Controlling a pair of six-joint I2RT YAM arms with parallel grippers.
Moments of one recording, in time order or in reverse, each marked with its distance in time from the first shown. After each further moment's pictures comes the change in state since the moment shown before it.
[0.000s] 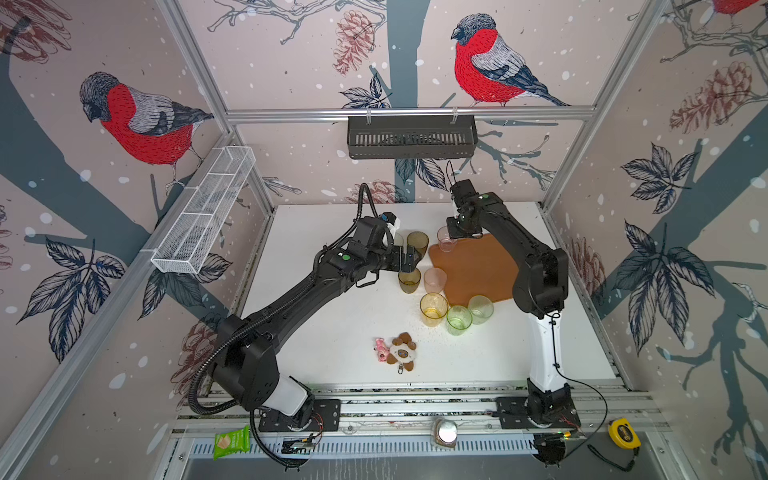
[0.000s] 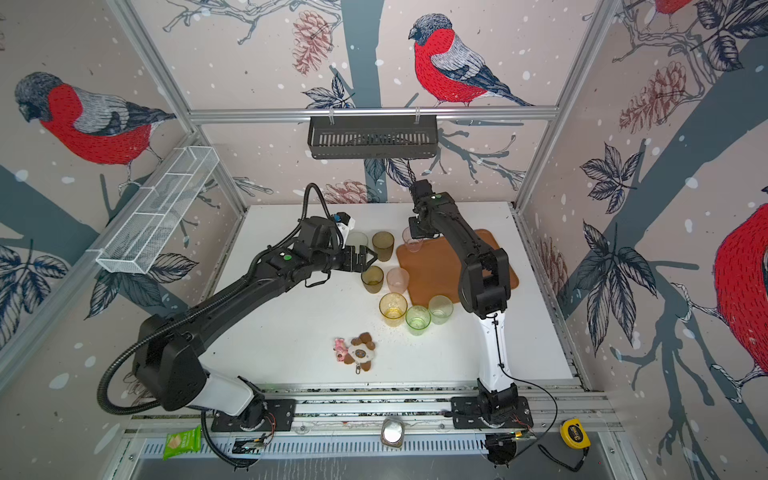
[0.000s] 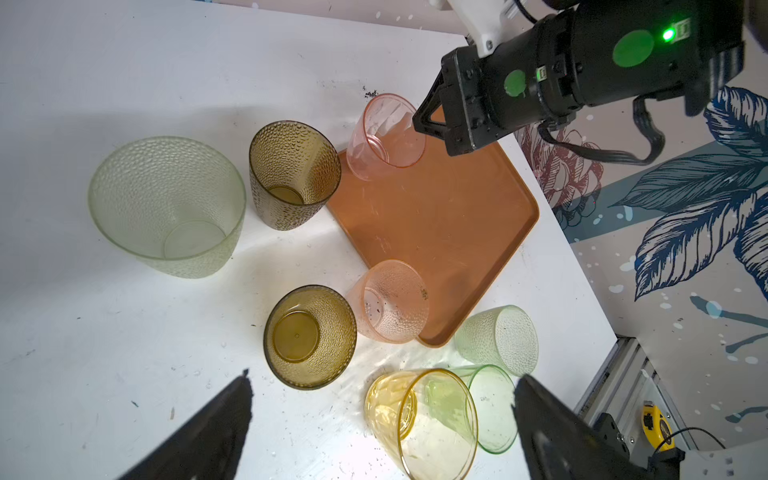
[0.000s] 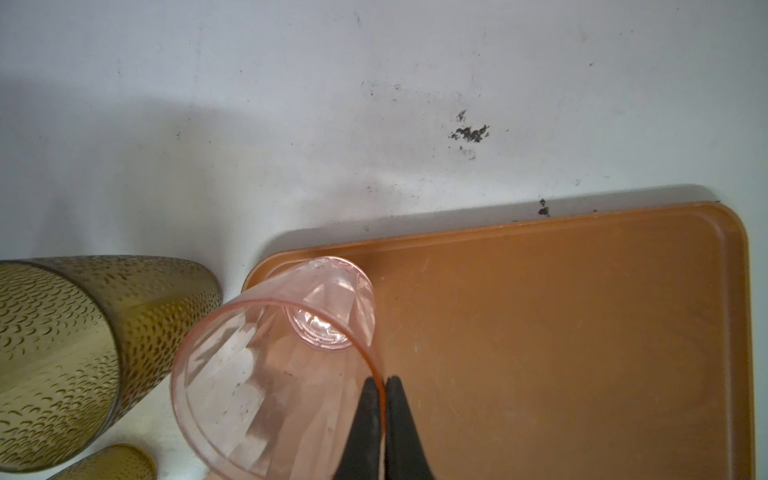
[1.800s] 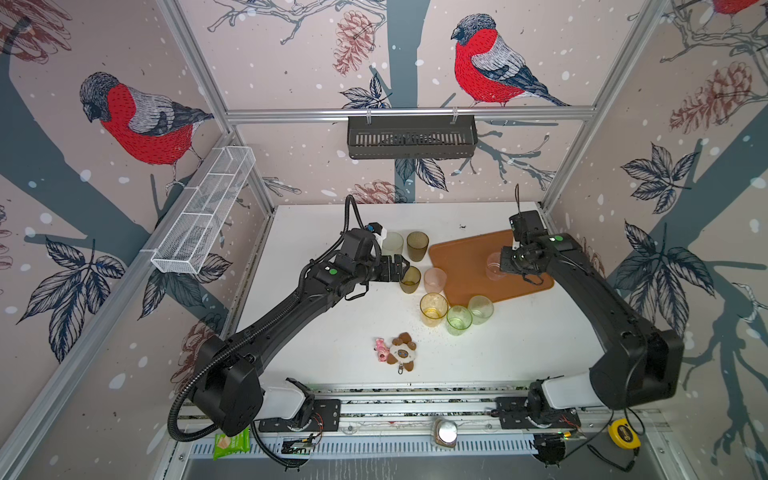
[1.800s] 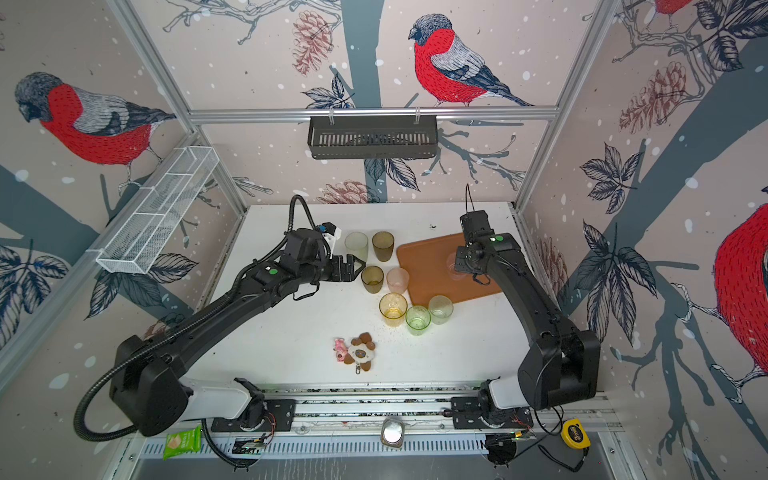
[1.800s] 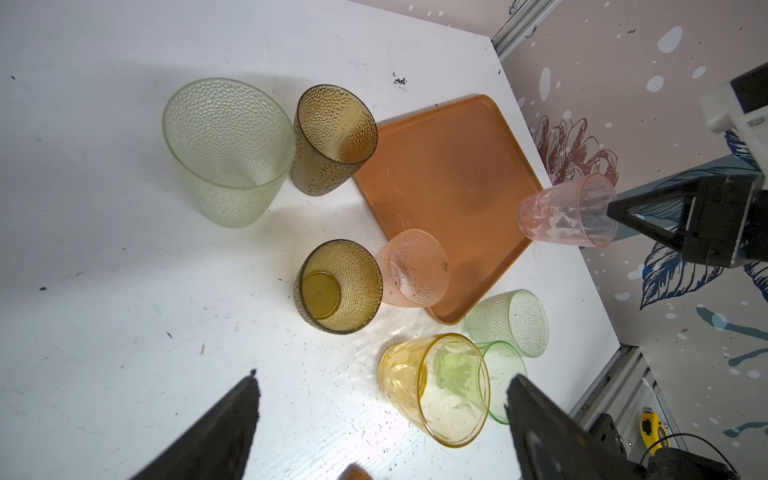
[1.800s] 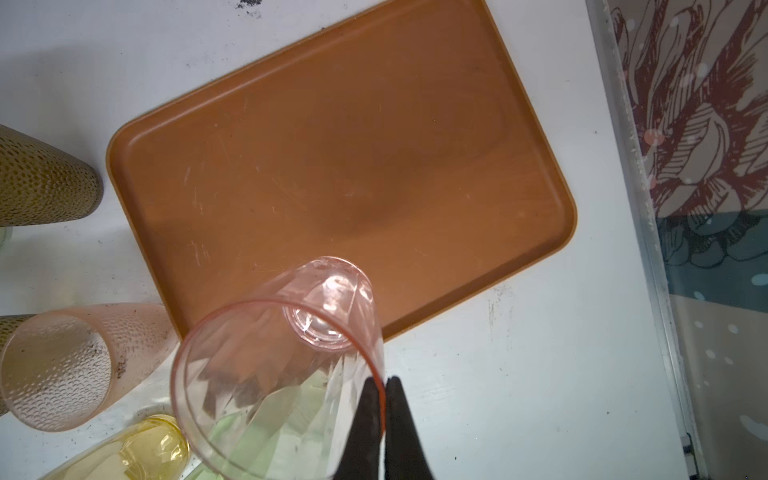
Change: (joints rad) left arm 0.026 -0.139 -0.153 0.001 -0.026 -0.060; right arm -0.148 -0.763 -0.776 0.067 0.075 0.154
